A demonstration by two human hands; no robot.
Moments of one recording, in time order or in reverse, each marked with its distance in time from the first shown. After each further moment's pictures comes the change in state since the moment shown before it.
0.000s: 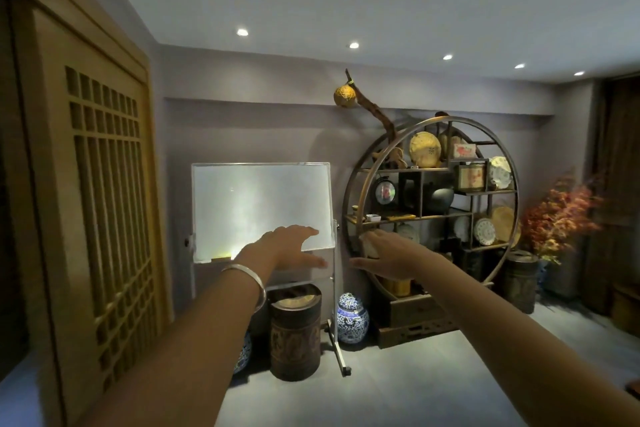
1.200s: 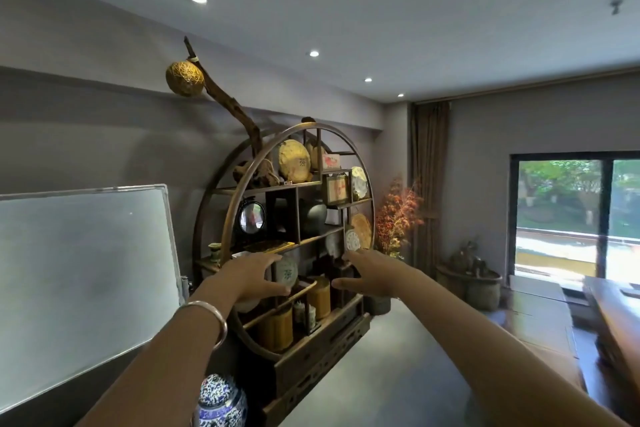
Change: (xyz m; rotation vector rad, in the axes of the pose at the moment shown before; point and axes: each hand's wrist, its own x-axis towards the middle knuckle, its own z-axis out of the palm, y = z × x) left_hand 0.574 -0.064 0.121 -0.093 -0.113 0.484; right_hand 0.338 0.298 0.093 -0.109 -0.039 0.505
